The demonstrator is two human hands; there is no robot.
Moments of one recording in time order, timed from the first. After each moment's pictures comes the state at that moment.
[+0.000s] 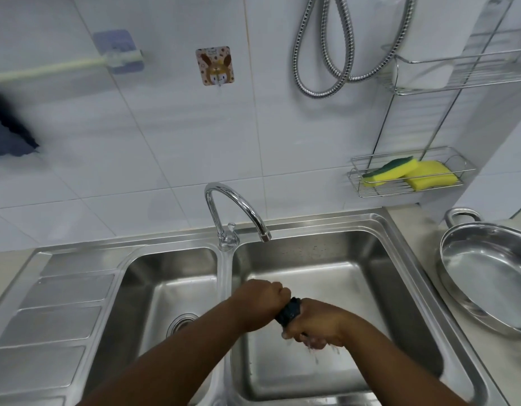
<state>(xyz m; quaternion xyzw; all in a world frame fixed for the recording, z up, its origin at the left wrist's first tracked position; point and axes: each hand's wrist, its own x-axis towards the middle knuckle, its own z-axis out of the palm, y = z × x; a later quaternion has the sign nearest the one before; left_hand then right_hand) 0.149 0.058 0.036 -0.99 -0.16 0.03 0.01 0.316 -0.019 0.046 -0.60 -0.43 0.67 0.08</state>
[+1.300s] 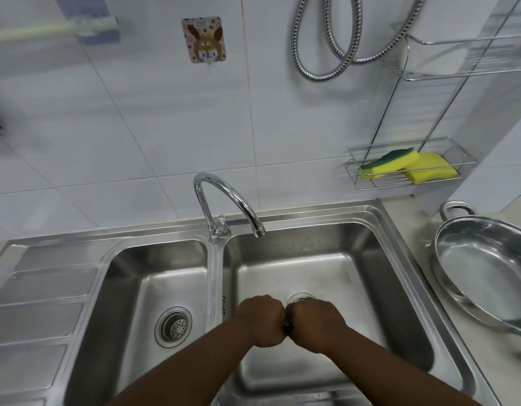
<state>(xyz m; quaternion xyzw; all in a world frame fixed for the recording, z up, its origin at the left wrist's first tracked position) 0.170 0.033 0.001 -0.89 -0.36 0.15 -0.22 0.312 -0.029 0.013 -0.66 -0.72 0.22 -0.01</state>
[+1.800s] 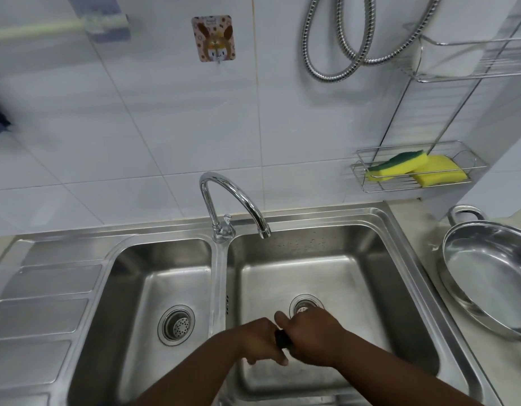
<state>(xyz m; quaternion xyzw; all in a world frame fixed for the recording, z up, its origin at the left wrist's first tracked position) 0.149 0.021 0.003 -0.66 -0.43 0.22 -0.57 0.313 -0.035 -0.016 -0.49 -0.87 0.08 -0.01</state>
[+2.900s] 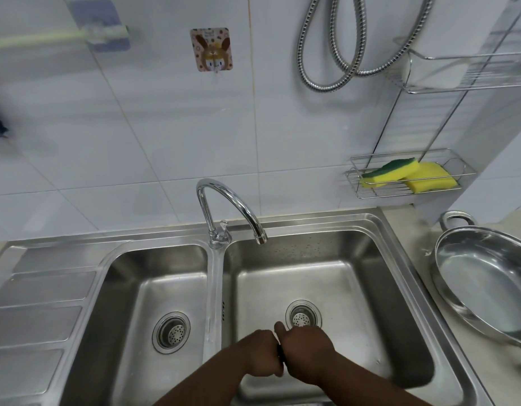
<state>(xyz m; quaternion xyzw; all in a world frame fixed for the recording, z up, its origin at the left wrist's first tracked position) 0.160 0.008 -0.017 -0.76 -0.42 0.23 -0.44 0.291 -0.045 -0.022 -0.59 -0.79 0.16 -0.06</state>
